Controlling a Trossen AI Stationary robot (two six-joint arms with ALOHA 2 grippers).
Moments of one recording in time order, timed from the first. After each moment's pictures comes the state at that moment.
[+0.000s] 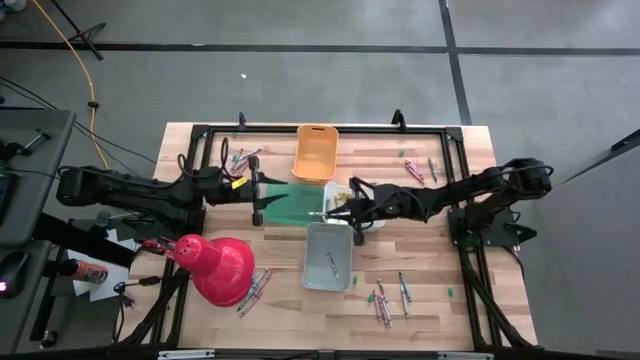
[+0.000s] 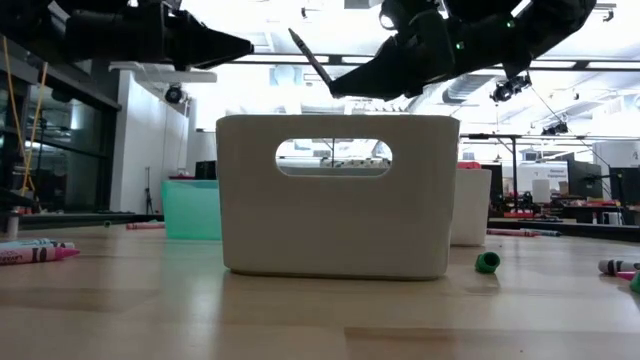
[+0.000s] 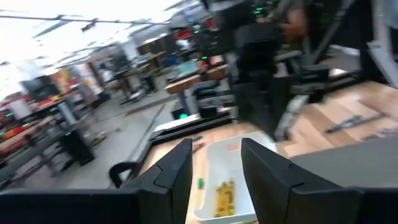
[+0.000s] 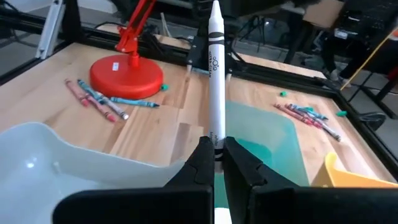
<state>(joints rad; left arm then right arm) 0.09 0.97 0.33 0.66 -0.01 0.36 0.05 1.51 0.71 0.53 0.02 -0.21</state>
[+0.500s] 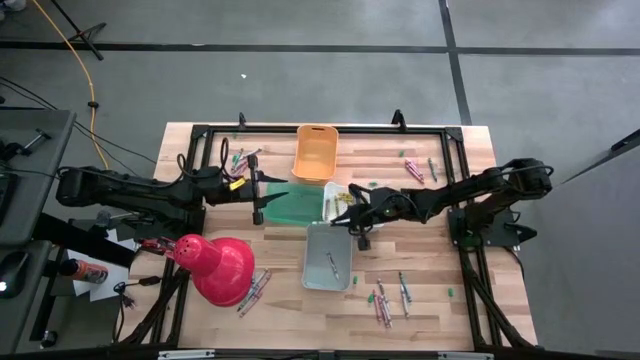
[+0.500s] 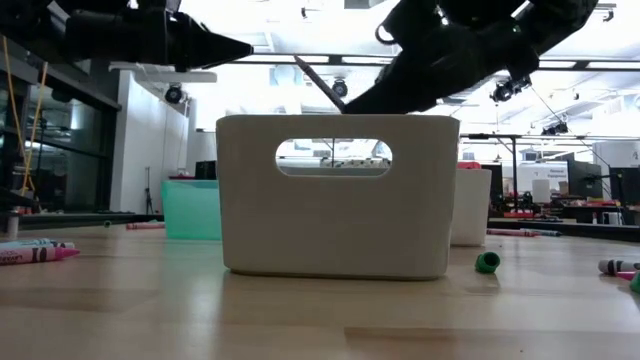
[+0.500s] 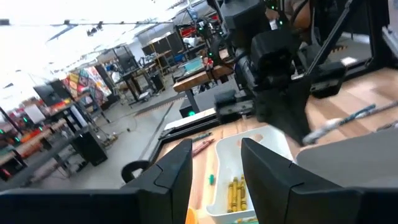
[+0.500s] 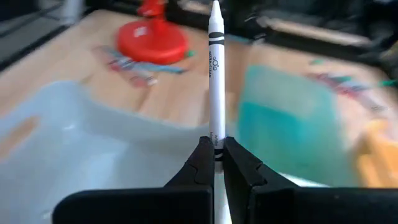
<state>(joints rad) 0.10 0.96 0.33 0.66 -0.03 0.44 0.06 1.51 0.71 0.38 -0.06 -0.18</state>
